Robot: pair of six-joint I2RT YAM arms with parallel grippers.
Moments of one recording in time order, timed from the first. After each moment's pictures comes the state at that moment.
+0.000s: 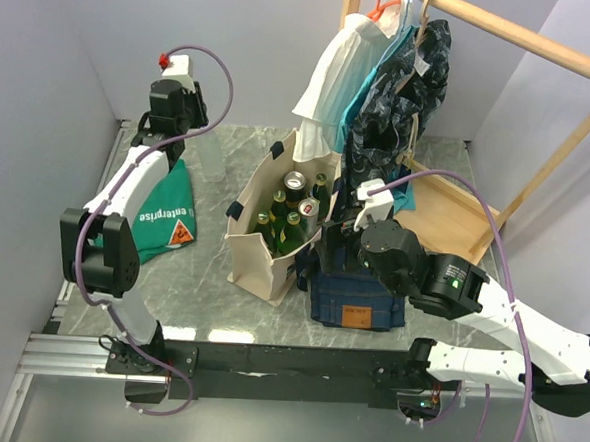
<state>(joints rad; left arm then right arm) -0.12 1.72 1.51 -0.01 -0.07 -0.18 1.12 0.96 1.19 -0.75 0.54 0.44</state>
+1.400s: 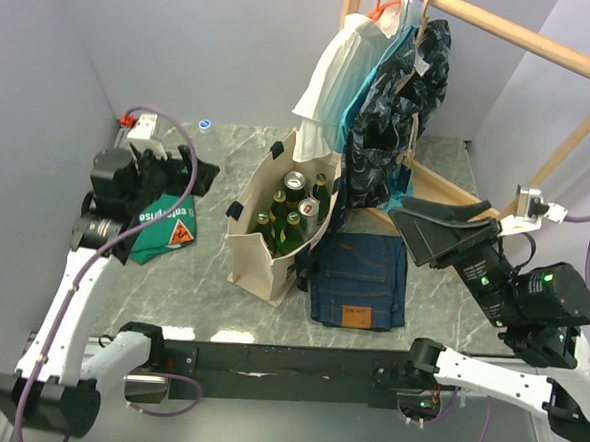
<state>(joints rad) -0.12 0.96 1.06 -0.27 0.32 -0.30 1.12 0.55 1.14 -0.22 0.42 0.57</state>
